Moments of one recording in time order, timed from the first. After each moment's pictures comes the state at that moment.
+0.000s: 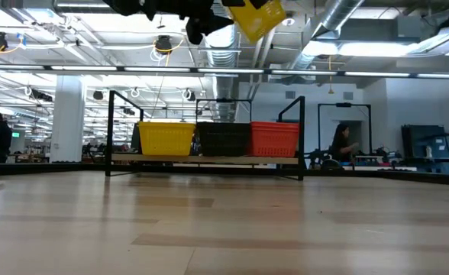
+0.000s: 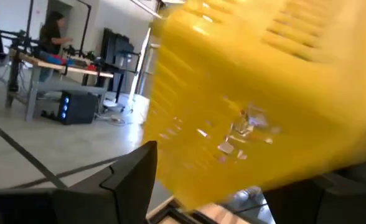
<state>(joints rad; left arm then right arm) 0.32 1.51 1.13 0.58 -0.22 -0.27 -0.16 1.56 1.56 0.06 1.03 -0.79</state>
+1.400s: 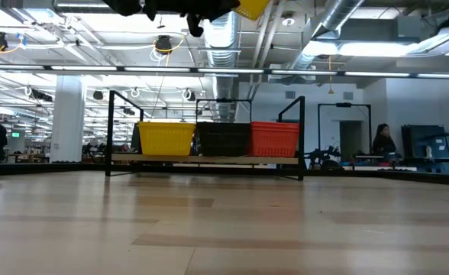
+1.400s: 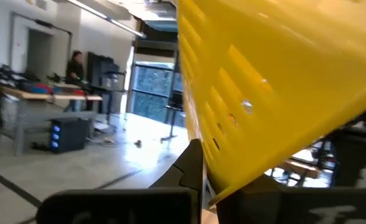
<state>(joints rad) 0.38 1.50 1.14 0.61 -0.13 -0.15 0.07 1.51 1.58 0.42 1.27 -1.27</state>
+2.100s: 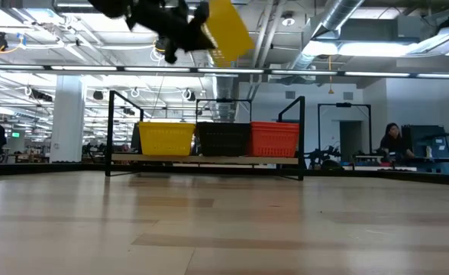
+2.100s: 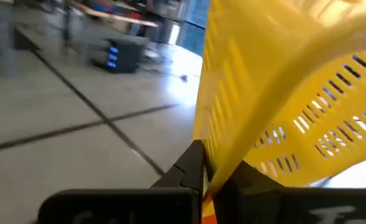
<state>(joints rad) 0.56 1.42 1.13 0.22 -0.10 -0.32 0.44 1.44 1.75 0.41 1.34 -1.26</state>
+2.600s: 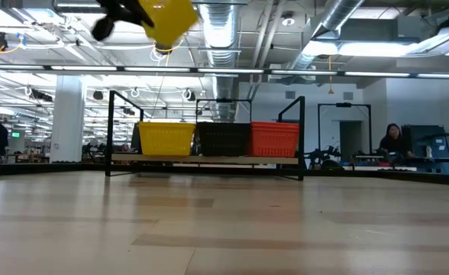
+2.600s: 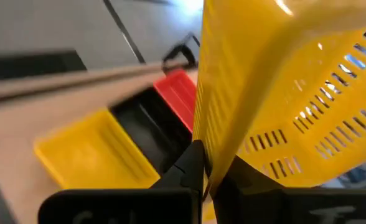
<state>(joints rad) 0.55 0.93 1.13 -0.65 0.08 -0.69 0.44 1.28 1.74 0.28 1.36 -1.26</state>
